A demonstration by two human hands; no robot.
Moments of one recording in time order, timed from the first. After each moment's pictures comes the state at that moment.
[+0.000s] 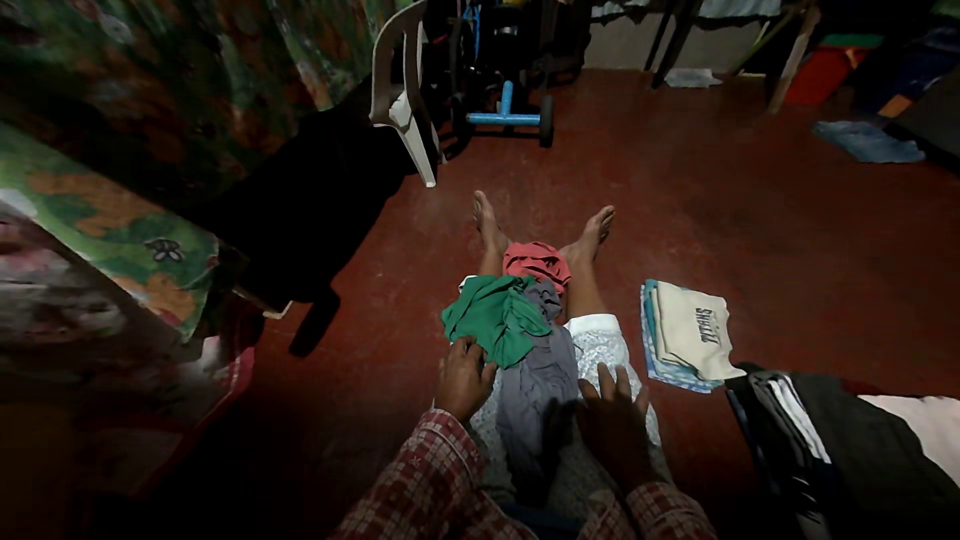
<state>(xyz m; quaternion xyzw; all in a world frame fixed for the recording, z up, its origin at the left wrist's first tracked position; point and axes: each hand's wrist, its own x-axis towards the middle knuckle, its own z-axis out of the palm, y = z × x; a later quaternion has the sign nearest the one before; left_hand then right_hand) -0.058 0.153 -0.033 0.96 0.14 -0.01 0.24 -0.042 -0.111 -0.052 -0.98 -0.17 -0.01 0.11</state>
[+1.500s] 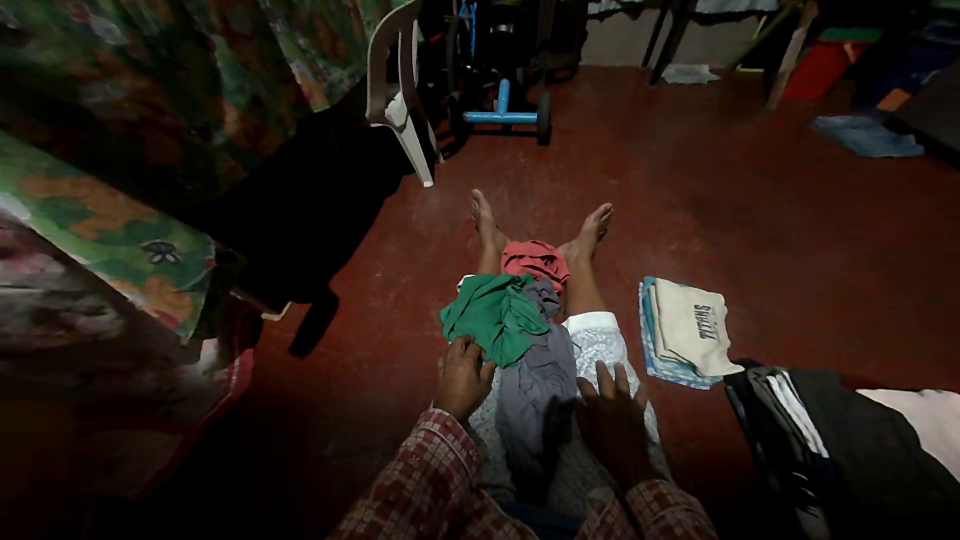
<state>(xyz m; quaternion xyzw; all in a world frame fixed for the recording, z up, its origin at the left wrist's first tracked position) -0.057 0.152 -0.028 0.96 0.14 -0.03 0.24 -0.041 -0.113 -0.052 -0.98 -0.17 0.00 0.12</state>
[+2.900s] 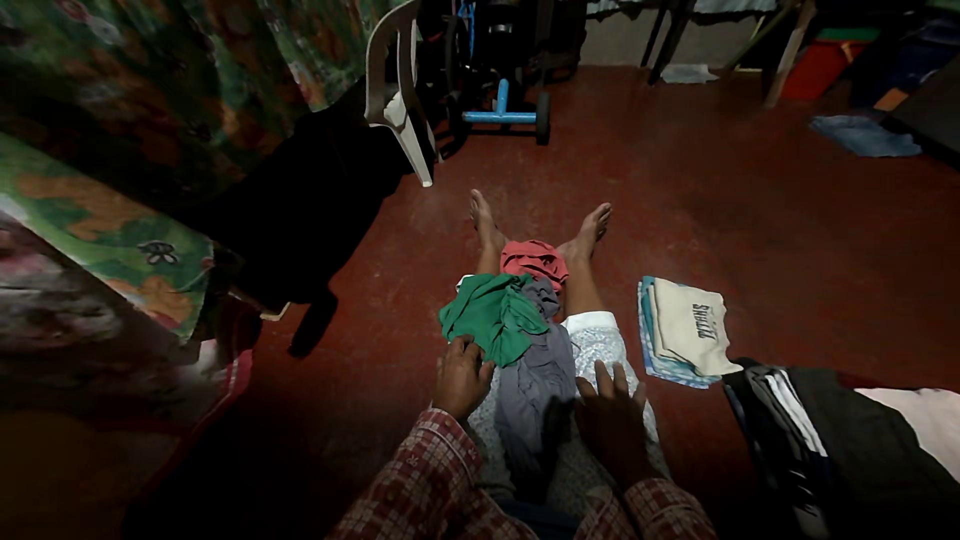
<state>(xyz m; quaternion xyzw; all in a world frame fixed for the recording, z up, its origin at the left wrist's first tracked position) -0.058 0.152 -0.027 0.96 0.14 -0.03 0.24 -0.041 -0.113 -0.056 -0.98 -0.18 -0.02 0.11</state>
